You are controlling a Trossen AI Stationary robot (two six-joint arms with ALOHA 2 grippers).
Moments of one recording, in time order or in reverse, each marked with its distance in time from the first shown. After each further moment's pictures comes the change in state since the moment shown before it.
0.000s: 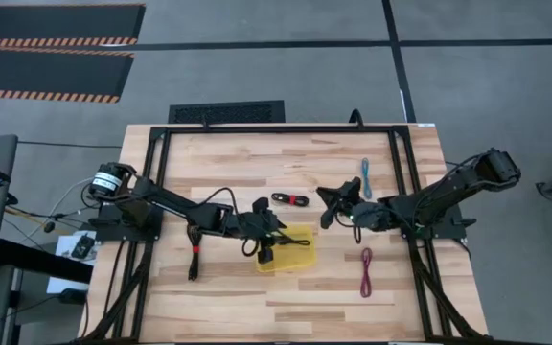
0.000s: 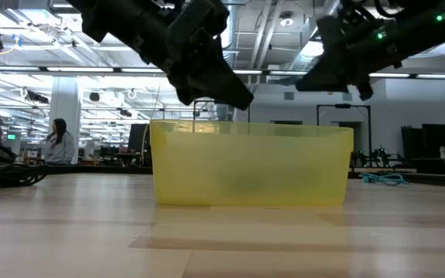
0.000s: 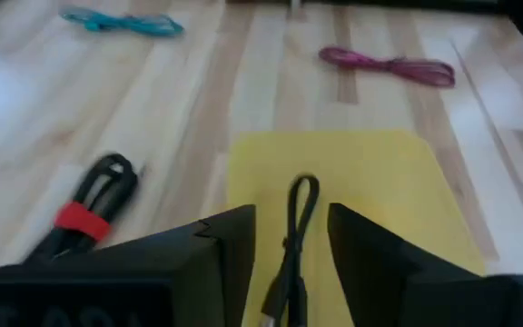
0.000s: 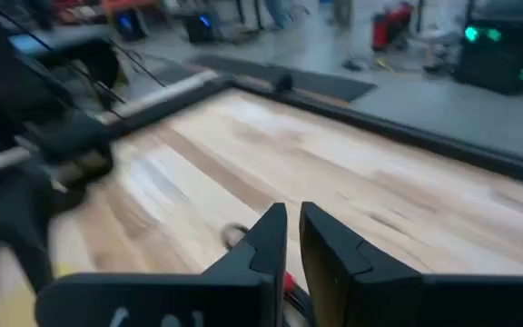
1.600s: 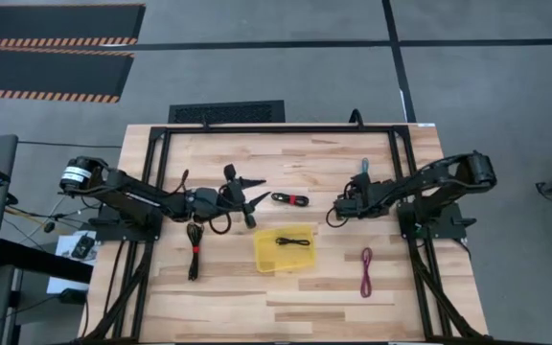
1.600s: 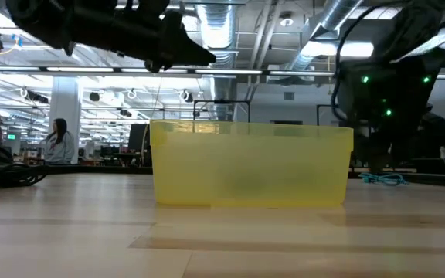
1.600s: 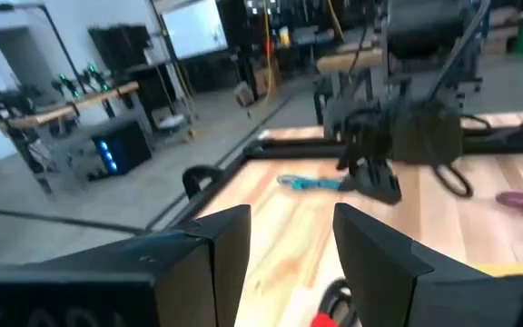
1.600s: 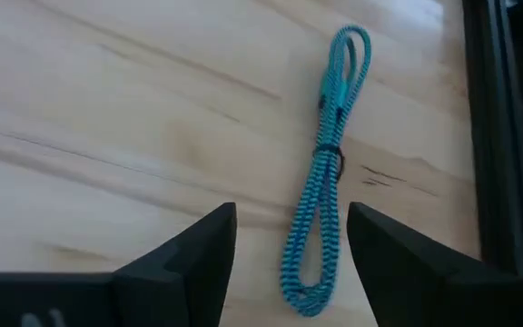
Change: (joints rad) left arm 0.111 -0.264 -0.379 0.629 -0.285 0.376; right arm -0.259 0.265 0.139 -1.206 -0.148 0.769
